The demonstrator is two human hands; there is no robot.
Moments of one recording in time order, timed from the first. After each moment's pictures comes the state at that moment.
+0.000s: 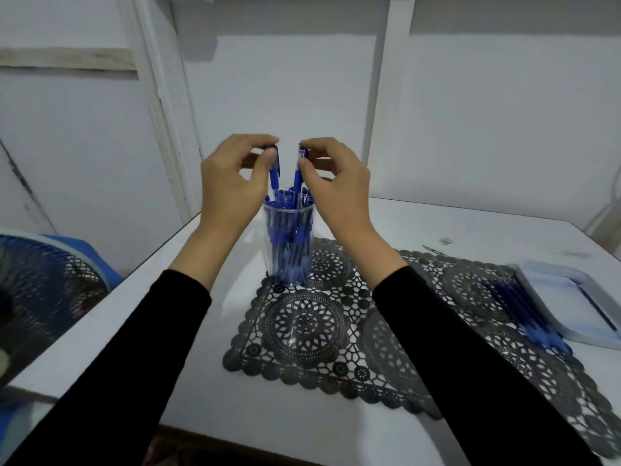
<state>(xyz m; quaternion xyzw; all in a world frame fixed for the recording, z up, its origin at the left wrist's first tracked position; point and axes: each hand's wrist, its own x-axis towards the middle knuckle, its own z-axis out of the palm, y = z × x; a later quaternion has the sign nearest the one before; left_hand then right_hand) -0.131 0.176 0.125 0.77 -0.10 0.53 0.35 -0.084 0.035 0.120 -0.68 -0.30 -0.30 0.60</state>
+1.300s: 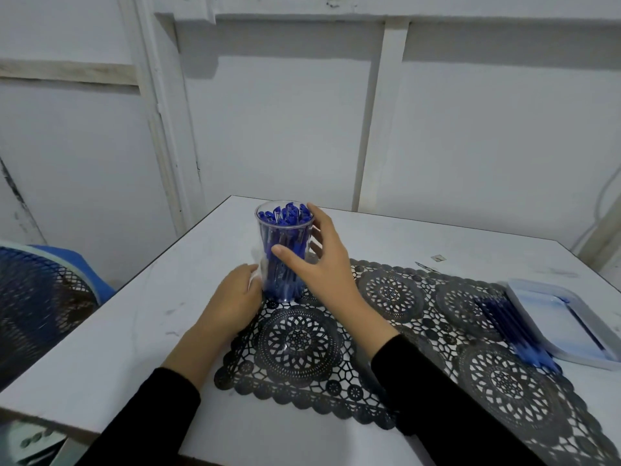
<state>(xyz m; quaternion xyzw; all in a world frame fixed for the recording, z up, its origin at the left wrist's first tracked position) -0.149 0.187 0.001 0.91 0.09 0.13 0.38 -0.107 0.024 0.048 -0.75 -0.29 -0.12 0.59</state>
